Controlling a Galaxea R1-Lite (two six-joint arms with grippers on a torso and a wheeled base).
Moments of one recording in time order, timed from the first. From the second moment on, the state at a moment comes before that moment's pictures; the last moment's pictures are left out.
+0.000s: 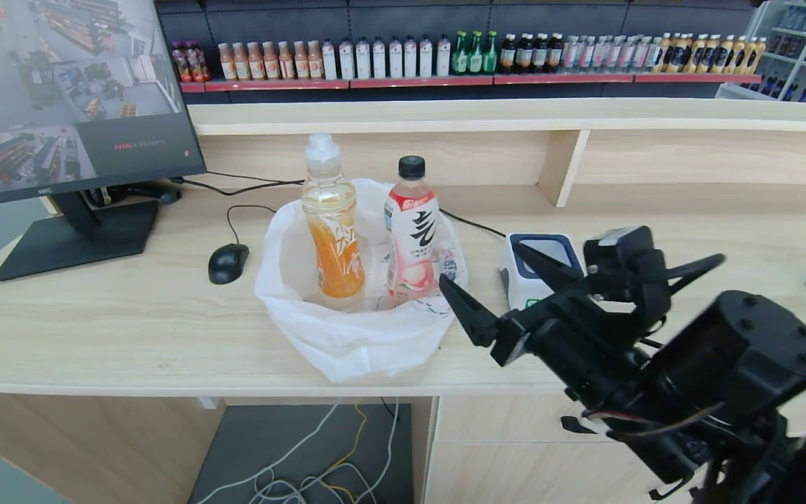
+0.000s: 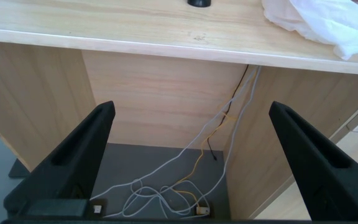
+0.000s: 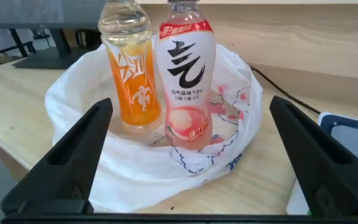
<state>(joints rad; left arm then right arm) 0.00 0.00 0.00 0.00 0.00 -0.01 0.77 1.81 -0.51 -1.57 -0.18 -0.08</state>
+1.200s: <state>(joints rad) 0.00 0.00 0.00 0.00 0.00 -0.01 0.79 1.42 -0.14 -1.57 -0.19 -0.03</state>
